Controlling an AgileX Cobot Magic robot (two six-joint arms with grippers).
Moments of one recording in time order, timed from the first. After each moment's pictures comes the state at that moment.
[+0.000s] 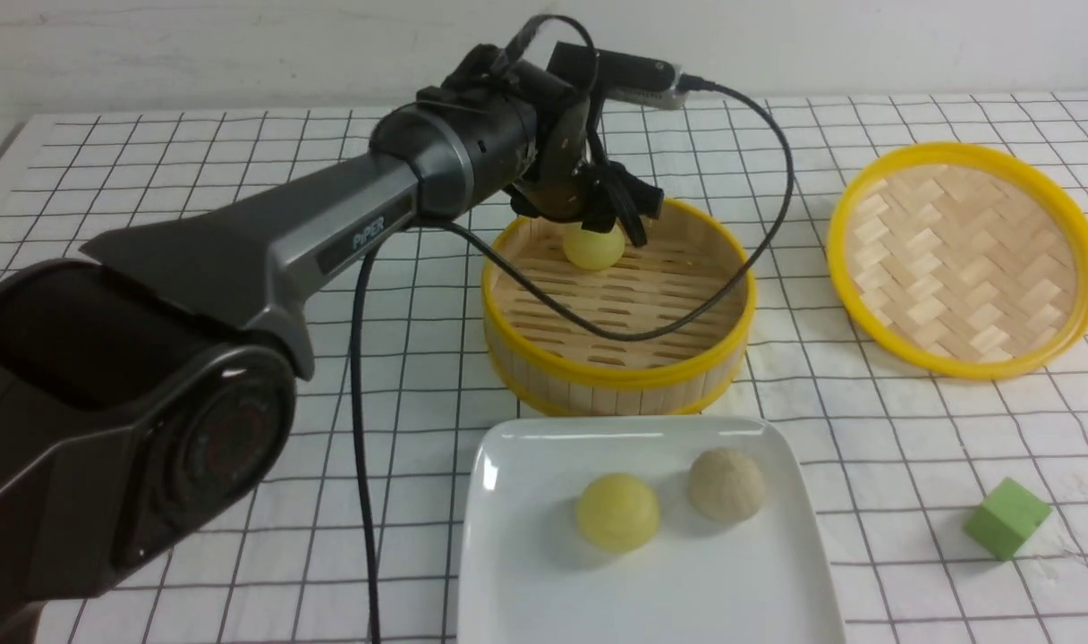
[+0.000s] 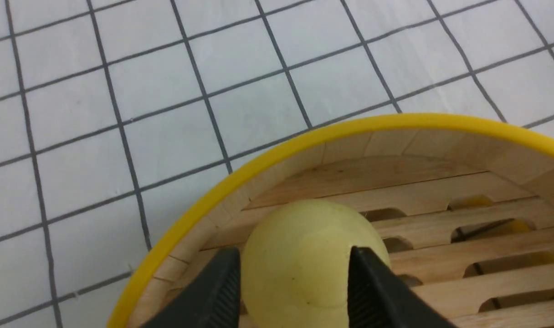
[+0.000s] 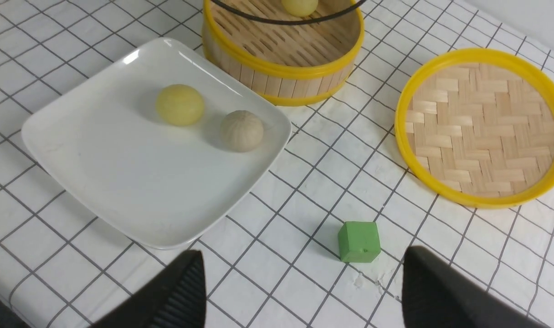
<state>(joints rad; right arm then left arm) 0.42 0.37 -0.99 0.09 1.26 -0.26 -0.57 2.30 -2.03 0.24 0.59 -0.30</state>
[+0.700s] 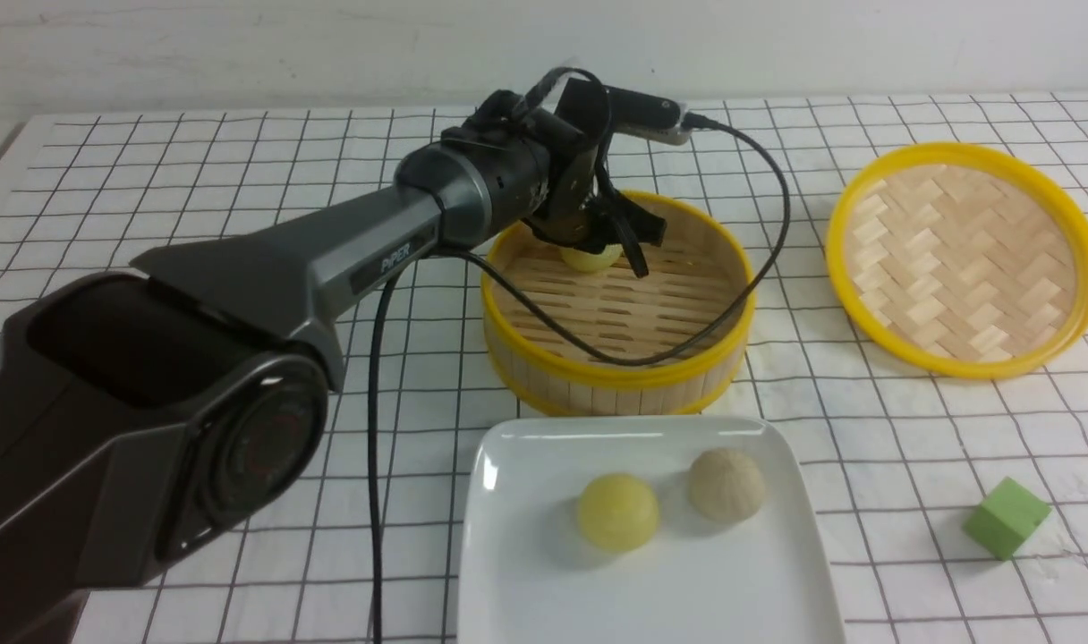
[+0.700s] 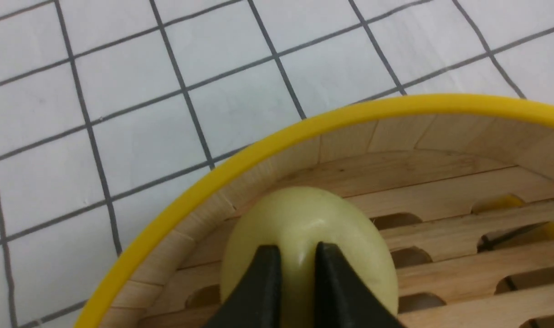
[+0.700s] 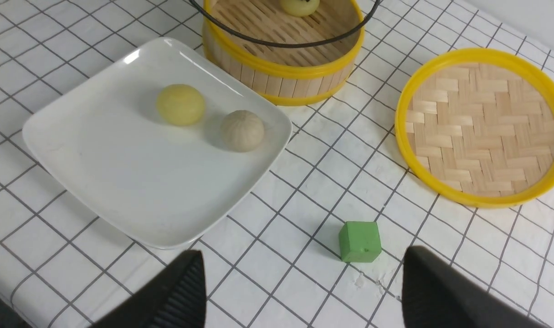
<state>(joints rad) 0.42 0.37 -0.99 0.10 1.26 -0.26 -0.57 2.36 -2.03 0.27 0.53 -0.31</state>
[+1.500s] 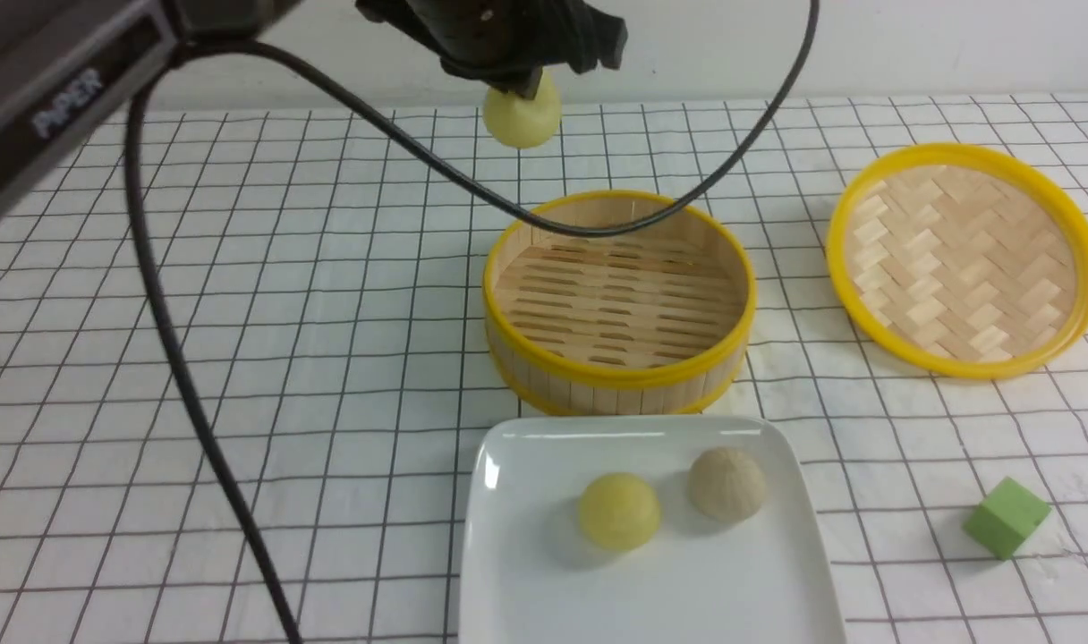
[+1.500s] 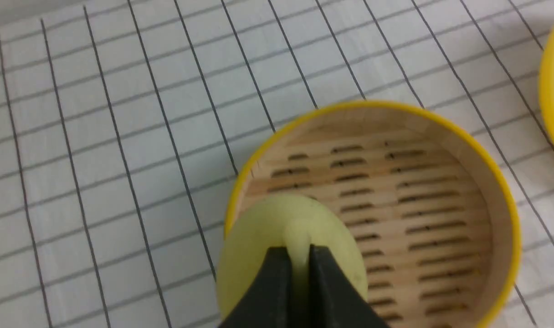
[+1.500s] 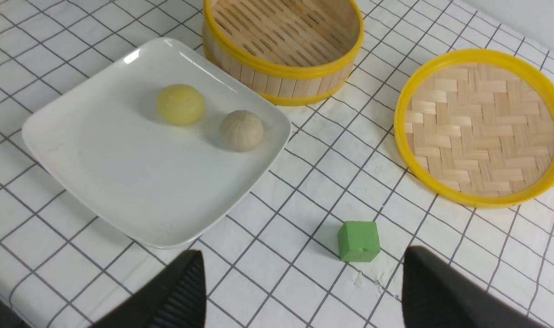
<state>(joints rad) 0.42 0.37 -0.99 0.09 1.26 -0.26 -0.57 1.89 -2.03 0.11 1.08 -0.19</state>
